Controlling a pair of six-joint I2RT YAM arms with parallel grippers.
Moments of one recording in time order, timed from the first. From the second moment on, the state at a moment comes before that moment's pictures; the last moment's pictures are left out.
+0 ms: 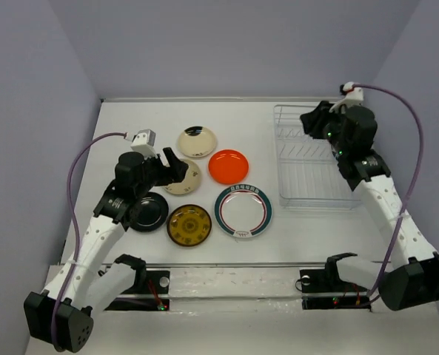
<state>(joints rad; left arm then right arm) -0.36 0.85 0.74 -0.25 0.10 -0.45 0.12 1.17 1.19 -0.14 -0.03 0.30</state>
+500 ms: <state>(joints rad) -0.28 0.75 0.82 -0.23 0.02 -0.45 0.92 1.53 1.05 -0.10 -0.15 0.48</state>
